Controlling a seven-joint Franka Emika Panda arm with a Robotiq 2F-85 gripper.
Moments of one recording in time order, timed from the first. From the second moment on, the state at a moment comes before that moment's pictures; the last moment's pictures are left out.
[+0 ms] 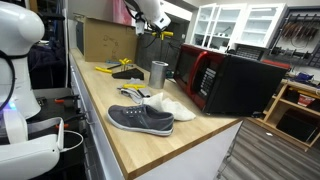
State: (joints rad) arm 0.98 -0.14 -1.00 -2.18 1.52 2.60 -0.69
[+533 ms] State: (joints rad) arm 0.76 0.05 -0.90 -2.14 1.62 2.45 -0.70
